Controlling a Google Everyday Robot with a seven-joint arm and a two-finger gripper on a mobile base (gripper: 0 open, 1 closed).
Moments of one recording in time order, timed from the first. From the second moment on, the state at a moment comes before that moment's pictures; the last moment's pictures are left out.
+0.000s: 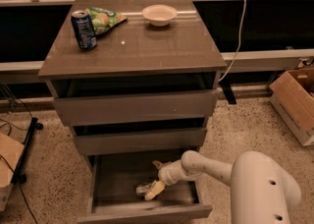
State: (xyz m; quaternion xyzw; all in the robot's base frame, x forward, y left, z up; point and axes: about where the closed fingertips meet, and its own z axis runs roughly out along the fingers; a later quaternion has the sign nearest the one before) arm 0.570 0.018 0.236 -0.55 0.72 0.32 0.28
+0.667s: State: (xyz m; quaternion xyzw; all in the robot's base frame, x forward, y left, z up) arm 0.596 0.029 0.182 -0.52 0.73 0.33 0.30
